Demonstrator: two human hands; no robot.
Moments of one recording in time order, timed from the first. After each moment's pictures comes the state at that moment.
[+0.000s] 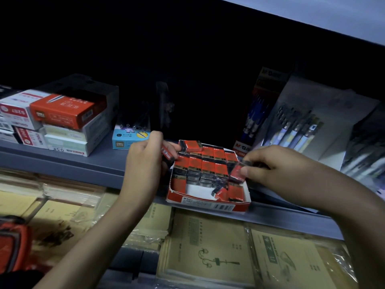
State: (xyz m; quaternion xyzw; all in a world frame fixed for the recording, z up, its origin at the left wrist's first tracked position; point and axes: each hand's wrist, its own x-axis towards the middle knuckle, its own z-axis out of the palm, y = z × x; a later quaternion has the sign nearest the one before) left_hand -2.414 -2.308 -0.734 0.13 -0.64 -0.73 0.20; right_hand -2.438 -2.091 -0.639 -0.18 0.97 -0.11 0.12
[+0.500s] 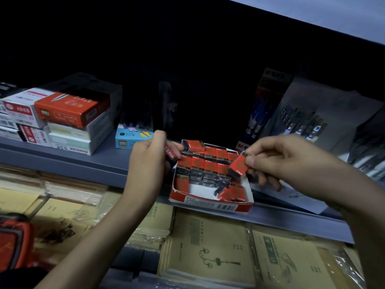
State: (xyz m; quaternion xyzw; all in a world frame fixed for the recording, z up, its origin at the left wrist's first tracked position) left_hand -2.415 -2.308 -0.735 0.14 -0.63 -0.74 0.20; right_hand -2.443 -2.084 -0.636 -0.18 0.93 -0.32 0.11
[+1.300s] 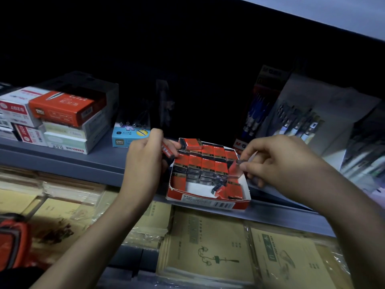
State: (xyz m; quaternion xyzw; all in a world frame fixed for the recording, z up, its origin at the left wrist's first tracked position) left_hand -2.414 -2.309 -0.735 0.13 -0.64 -0.73 0.20; right_hand -2.445 -2.089 -0.649 -0.17 0.97 -0.19 0.02
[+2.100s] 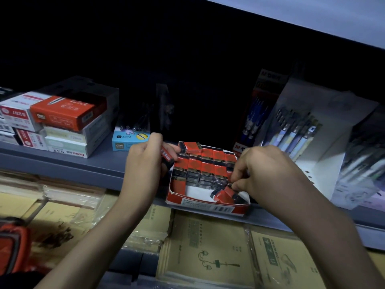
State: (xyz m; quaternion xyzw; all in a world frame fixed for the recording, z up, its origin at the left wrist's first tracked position) left_hand -2.413 -2.307 -0.733 0.14 -0.63 -0.74 0.20; right_hand -2.437 -2.113 -0.663 -0.16 0.99 -0.03 -0.01
